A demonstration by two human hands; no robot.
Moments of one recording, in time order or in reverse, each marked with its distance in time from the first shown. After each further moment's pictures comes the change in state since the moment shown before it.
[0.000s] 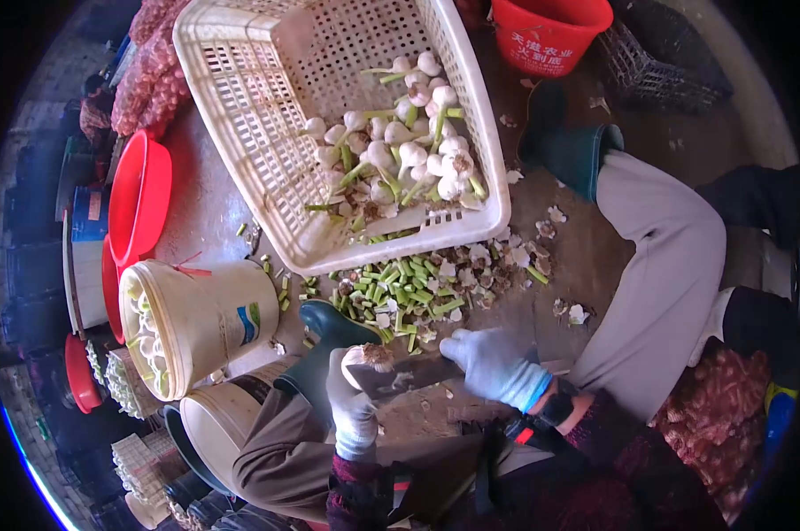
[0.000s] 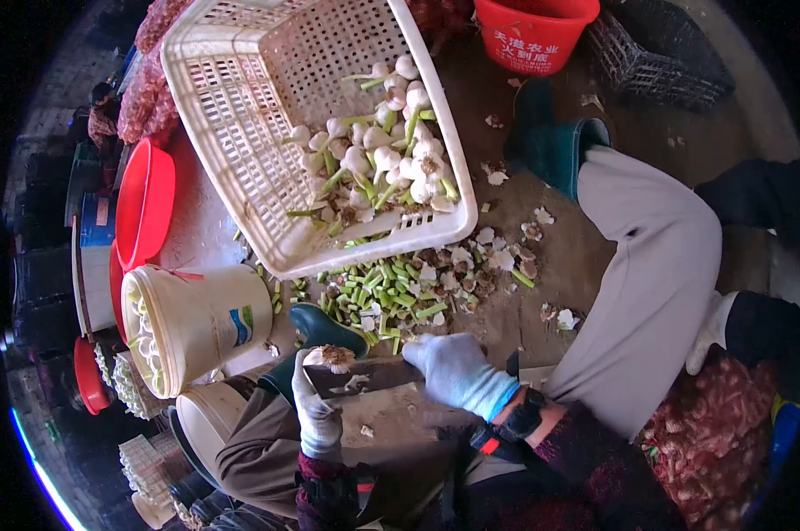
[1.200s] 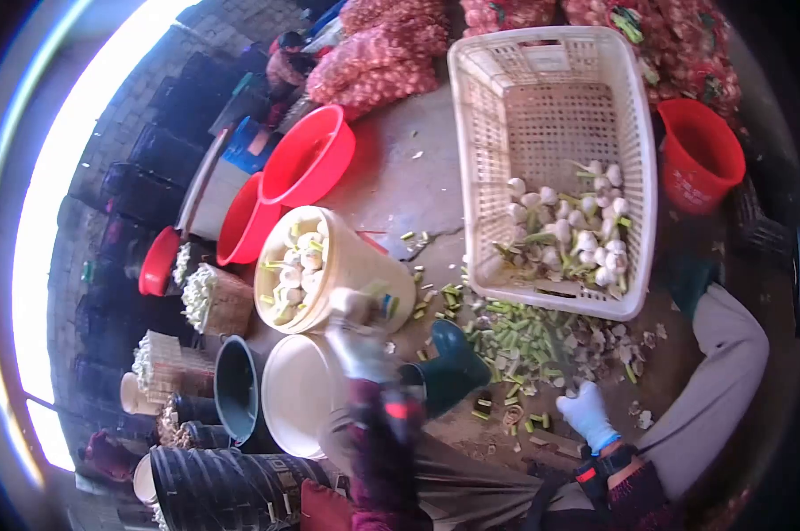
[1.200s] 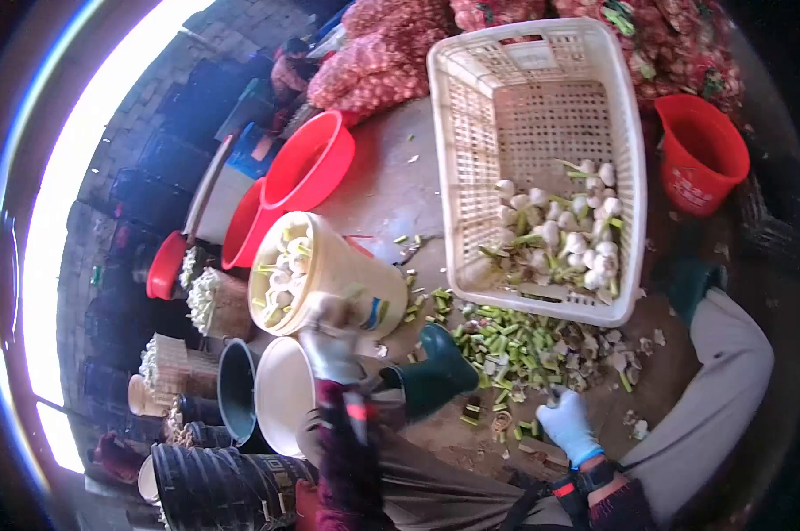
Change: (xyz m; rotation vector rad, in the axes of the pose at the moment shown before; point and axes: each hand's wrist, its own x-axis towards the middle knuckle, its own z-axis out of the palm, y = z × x) left_hand 0.033 0.107 -0.138 -0.660 0.496 0.490; right_hand 0.005 0.006 0.030 0.448 0.058 0.614
